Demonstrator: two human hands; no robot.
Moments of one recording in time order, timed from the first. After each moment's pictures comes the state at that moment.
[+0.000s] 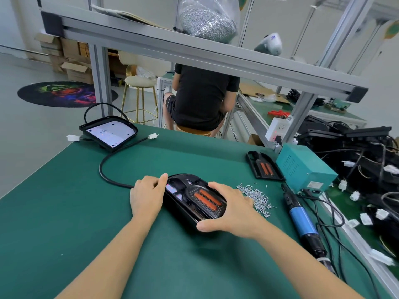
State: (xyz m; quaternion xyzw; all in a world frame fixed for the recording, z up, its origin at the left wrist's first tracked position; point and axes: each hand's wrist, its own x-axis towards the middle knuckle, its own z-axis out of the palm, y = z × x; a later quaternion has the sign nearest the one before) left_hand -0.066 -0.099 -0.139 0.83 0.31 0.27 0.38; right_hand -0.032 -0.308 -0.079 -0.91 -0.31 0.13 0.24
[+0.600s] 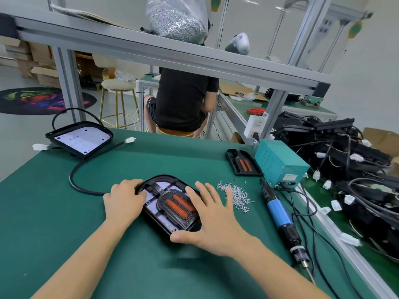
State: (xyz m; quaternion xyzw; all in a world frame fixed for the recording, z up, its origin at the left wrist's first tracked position) left_hand -0.065 -0.094 -0.133 0.90 0.30 0.17 0.26; right_hand -0.047 -0.316 -0.098 -0.93 -0.35 0.03 0.09
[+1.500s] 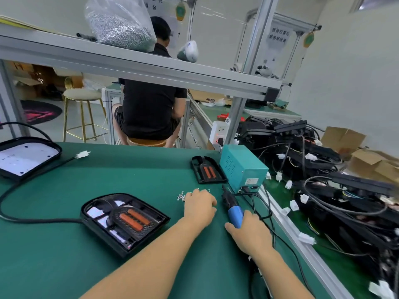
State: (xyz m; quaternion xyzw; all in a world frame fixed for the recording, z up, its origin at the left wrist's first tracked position) left_hand 0.052 -0.317 -0.120 0.98 -0.03 0.06 0.19; right_hand 0.024 -0.461 -0.124 -0.99 0.06 0.02 0.13
